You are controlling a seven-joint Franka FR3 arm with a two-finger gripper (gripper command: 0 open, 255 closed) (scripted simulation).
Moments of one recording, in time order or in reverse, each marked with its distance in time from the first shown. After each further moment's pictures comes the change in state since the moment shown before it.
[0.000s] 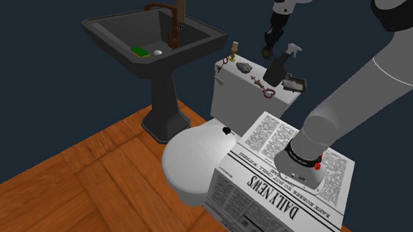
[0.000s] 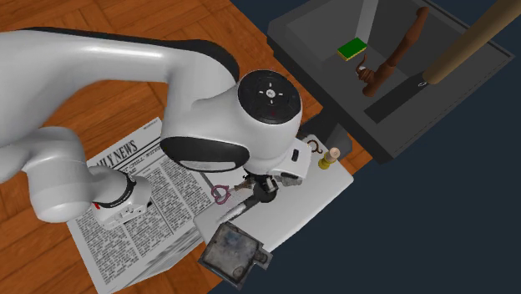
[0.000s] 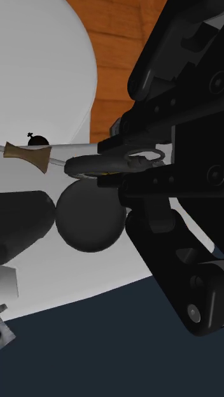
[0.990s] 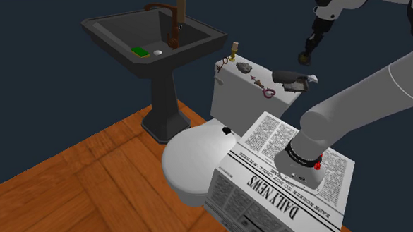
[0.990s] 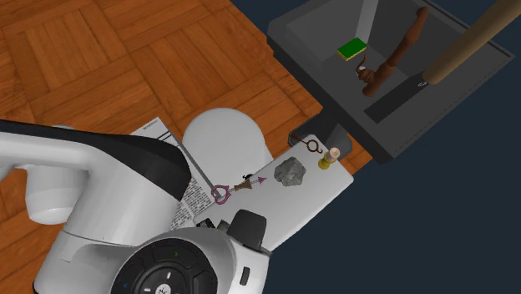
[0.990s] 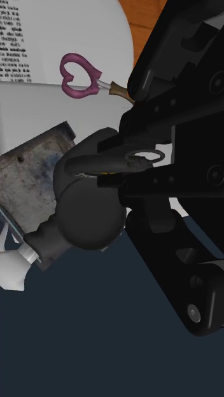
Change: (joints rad) arm -0.159 -0.191 -0.172 -0.113 -0.153 -0.038 -0.259
